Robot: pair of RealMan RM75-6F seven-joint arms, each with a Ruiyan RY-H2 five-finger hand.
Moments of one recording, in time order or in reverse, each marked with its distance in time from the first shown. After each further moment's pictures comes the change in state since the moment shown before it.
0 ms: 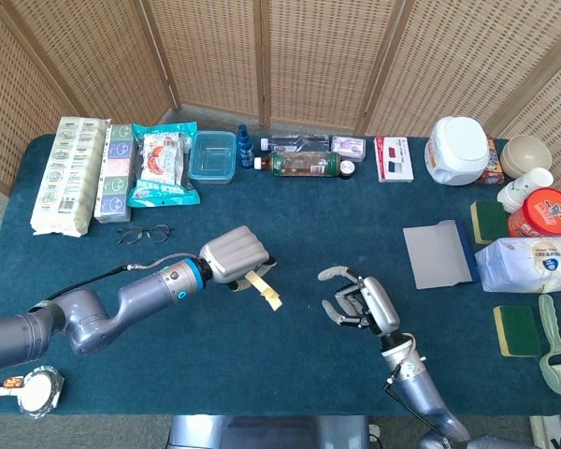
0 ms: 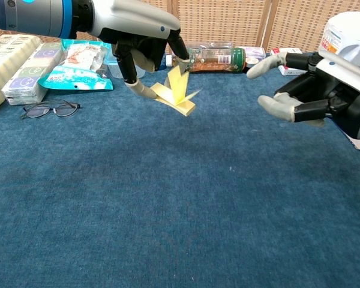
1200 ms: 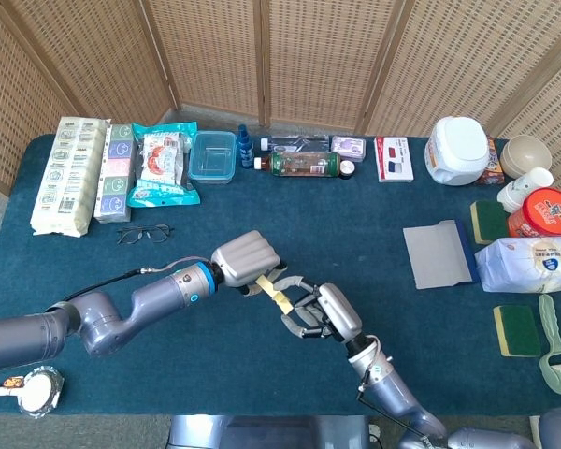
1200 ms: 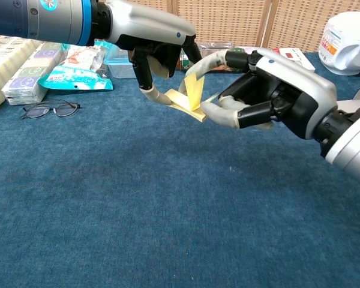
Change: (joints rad) left arm -0.047 -0.045 0.016 0.008 -0.075 0.014 0.016; right arm 0.098 -0.043 -0.006 -0.101 0.001 -0.079 -0.105
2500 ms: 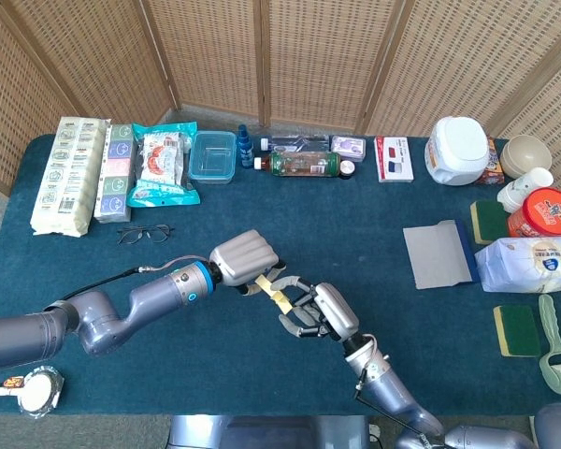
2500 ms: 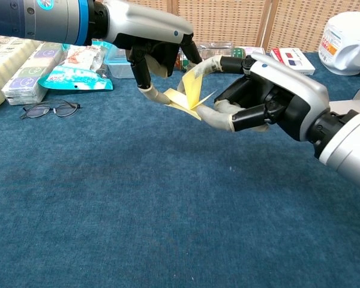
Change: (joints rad) left arm -0.003 0.006 0.024 0.010 0.033 0.020 -0.056; right arm 0.023 -0.005 -0.005 0.007 0.032 -0.008 -0.010
